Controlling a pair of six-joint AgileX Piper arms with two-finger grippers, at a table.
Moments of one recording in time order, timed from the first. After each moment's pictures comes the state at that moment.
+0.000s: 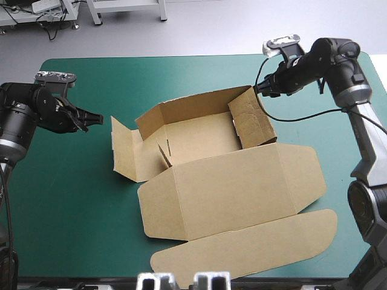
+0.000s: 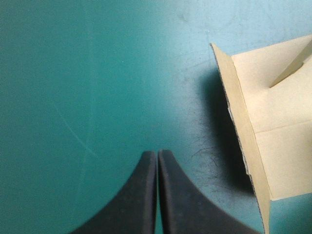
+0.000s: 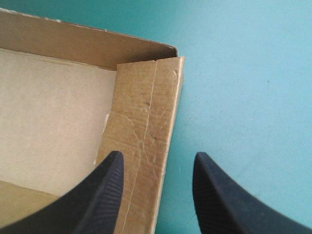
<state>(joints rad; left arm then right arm) -0.06 1.42 -1.44 0.07 1.16 -0.02 0.17 1.79 -1.90 0.23 1.18 -0.29</state>
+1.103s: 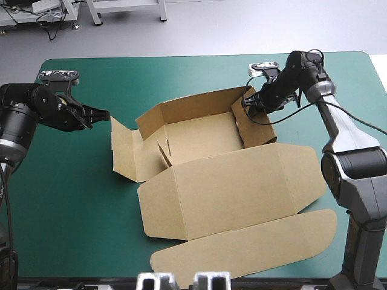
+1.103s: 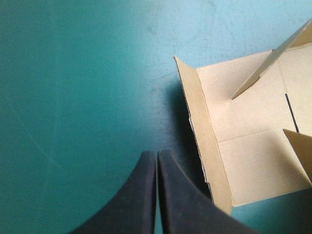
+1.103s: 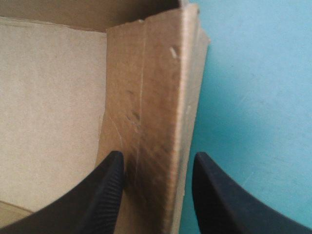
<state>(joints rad) -0.06 1.41 -1.44 -0.03 1.12 -0.02 0.17 2.09 -1.98 0.31 1.24 -0.27</state>
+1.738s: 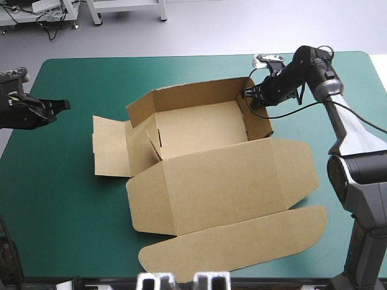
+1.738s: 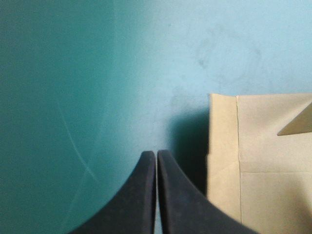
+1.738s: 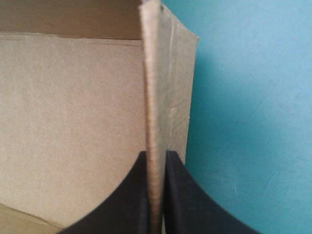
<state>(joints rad) 0.30 1.42 -1.44 -0.28 1.08 0.16 0.14 2.04 -1.98 0.41 1.23 -0.21</state>
